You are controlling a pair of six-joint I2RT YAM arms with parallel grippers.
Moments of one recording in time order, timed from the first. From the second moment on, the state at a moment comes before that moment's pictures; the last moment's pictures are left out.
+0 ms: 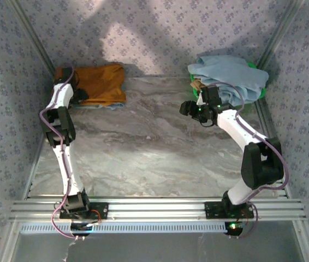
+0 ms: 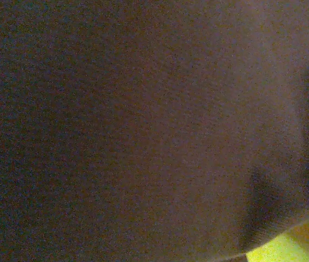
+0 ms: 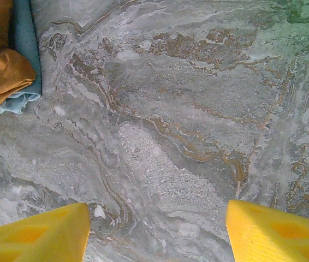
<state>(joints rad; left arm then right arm) 0.14 2.35 2.05 -0.83 -0.11 -0.41 0.27 1.60 1.21 -0.45 -0.27 0.55</state>
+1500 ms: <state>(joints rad) -0.20 0.76 0.14 0.35 -0.37 -0.04 0.19 1.08 0.57 0.26 0.15 0.12</state>
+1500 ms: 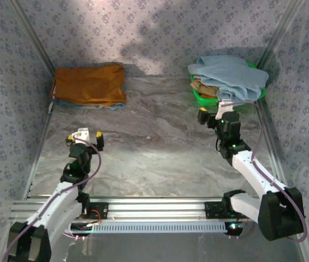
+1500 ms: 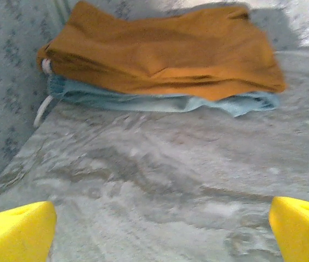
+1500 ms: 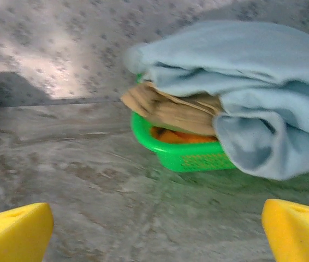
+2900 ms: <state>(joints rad) 0.01 1.53 0.41 0.72 -0.07 -0.04 -0.04 1.53 0.39 0.70 0.04 -0.02</state>
